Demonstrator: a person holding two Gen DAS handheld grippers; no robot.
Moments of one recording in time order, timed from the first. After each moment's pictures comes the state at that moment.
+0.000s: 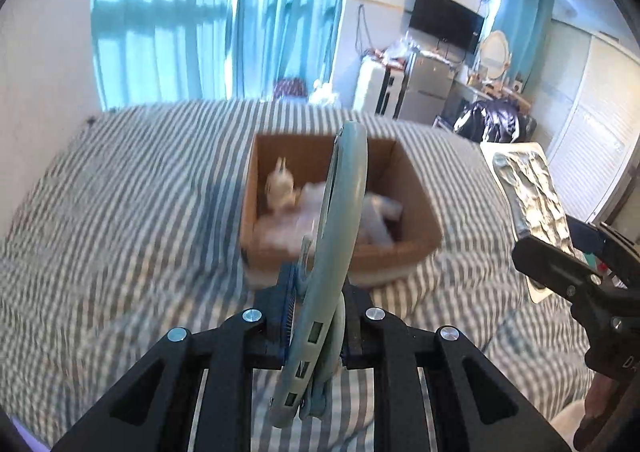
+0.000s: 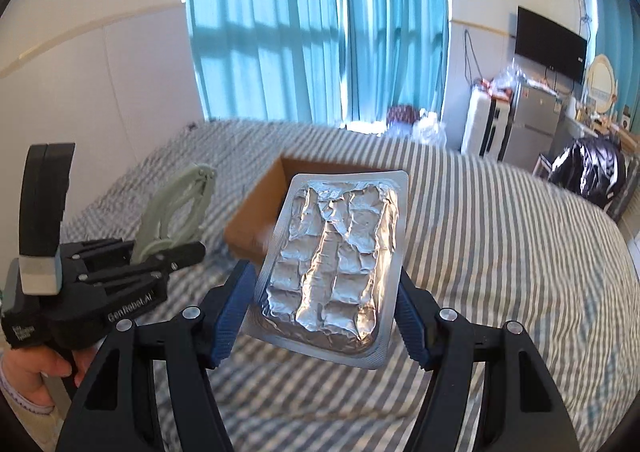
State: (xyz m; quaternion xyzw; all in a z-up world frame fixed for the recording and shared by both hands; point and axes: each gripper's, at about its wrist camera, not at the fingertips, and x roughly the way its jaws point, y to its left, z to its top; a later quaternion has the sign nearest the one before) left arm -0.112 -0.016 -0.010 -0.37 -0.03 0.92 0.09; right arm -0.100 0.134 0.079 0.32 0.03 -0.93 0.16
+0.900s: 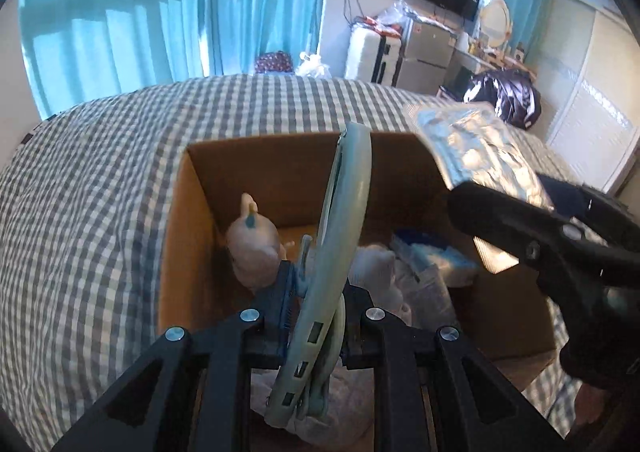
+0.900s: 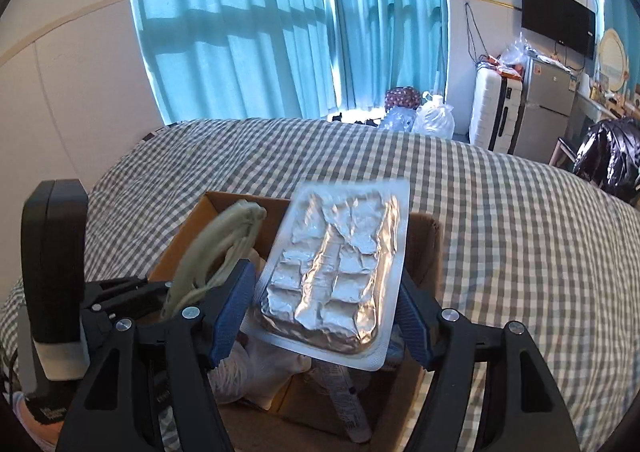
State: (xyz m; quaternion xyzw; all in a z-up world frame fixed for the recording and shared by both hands) left arm -0.285 0.013 -0.096 -0.42 0.01 0.90 0.12; right arm -0.305 0.119 0.005 0.36 0.00 -0.92 0.15
